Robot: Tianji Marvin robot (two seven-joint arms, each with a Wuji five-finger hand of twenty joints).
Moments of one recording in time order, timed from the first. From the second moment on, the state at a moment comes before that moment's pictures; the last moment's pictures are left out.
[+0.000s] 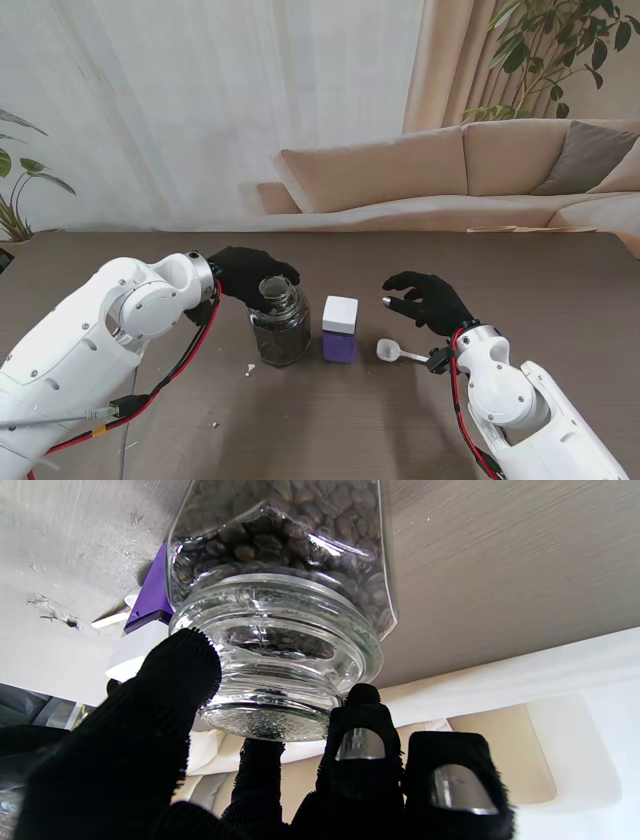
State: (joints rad) left arm 1.15 -1.00 -1.04 -1.58 0.80 -0.23 -0.49; right arm -1.55 -1.13 1.28 -1.57 -0.37 -0.08 -0.05; left_hand 0.66 -0.55 0.59 -0.04 0.46 -0.02 0.28 0.61 0.74 0.32 0.40 0.84 1.09 0.00 1.51 1.04 1.00 0.12 1.80 0.74; right_hand 0.28 -0.53 0.94 -0.13 0.66 -0.02 0.54 0.36 0.66 0.12 0.48 0.34 0.74 0.24 0.23 0.32 0.86 0.33 0.81 0.47
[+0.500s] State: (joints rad) left arm 1.14 -1.01 -1.01 -1.54 0.77 -0.22 -0.43; right arm -1.55 -1.13 1.28 -1.57 -0.37 -0.08 -0.04; left_hand 0.74 -0.59 0.46 -0.16 0.46 0.03 0.53 0.80 0.97 0.38 0.46 1.19 1.22 -0.01 1.54 0.98 1.07 0.11 1.80 0.78; right_hand 0.28 -0.53 0.94 -0.13 0.66 -0.02 0.54 0.36 0.66 0.12 0.48 0.34 0.74 0.24 0.23 0.32 0.86 0.33 0.81 0.47
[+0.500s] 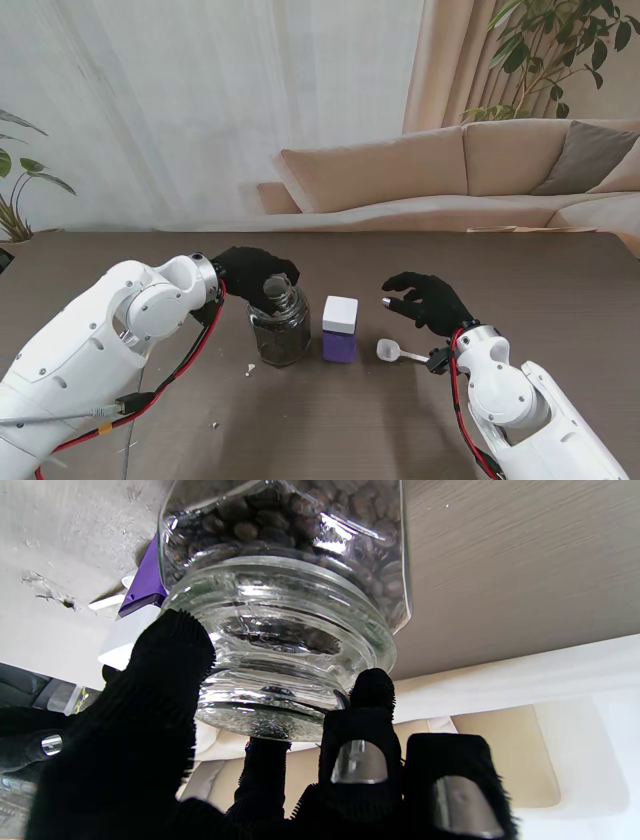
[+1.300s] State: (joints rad) left arm 1.17 -1.03 -1.02 -1.50 0.70 -0.19 -0.31; right arm -1.55 -1.13 1.28 -1.57 -0.36 -0.07 -0.04; left_hand 0.76 -0.62 0.39 -0.20 0.56 0.12 0.57 0.77 1.15 0.42 0.50 1.21 1.30 0.01 1.60 0.89 1.08 0.12 1.81 0.88; right_hand 0.28 -0.52 0.94 -0.13 0.67 -0.01 0.54 0.36 0.66 0.12 0.48 0.34 0.74 0.24 0.23 0.32 0.86 0.33 0.81 0.47
